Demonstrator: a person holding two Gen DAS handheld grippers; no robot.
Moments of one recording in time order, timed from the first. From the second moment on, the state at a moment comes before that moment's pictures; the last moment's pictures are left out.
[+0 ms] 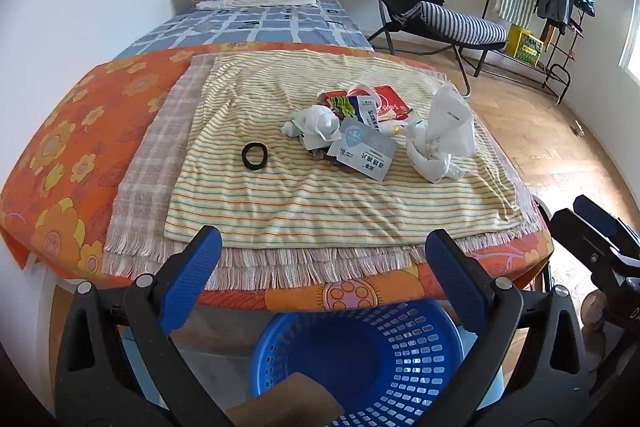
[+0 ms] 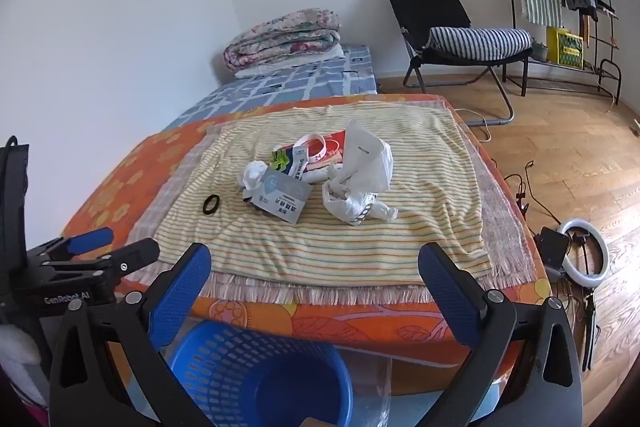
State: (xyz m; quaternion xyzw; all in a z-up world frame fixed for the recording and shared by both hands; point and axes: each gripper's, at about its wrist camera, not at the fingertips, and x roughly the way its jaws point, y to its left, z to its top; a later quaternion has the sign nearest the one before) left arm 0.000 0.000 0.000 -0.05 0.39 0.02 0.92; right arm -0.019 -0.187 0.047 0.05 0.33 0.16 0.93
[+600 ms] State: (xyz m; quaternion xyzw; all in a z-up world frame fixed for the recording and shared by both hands) left arm 0.003 -0.001 -0.005 -0.06 0.39 0.02 0.92; right arm -0.014 -0.188 0.040 0.05 0.35 0.16 0.92
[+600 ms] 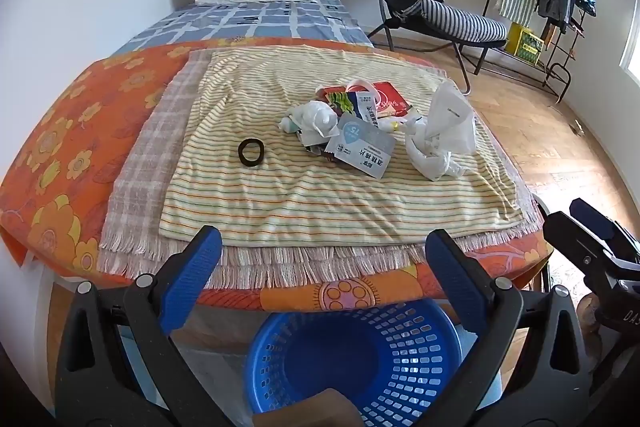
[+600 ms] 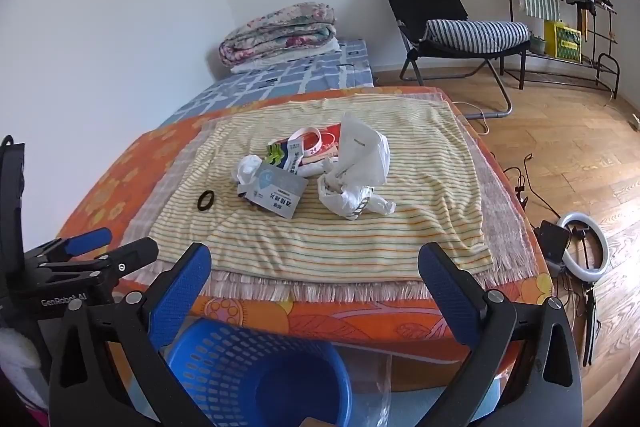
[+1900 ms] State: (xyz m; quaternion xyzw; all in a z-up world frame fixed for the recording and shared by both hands) left arm 0.000 0.006 -0.003 -0.07 0.39 0.02 0.92; right arm -0.011 -0.191 0.034 0.07 0.36 0.16 0.92
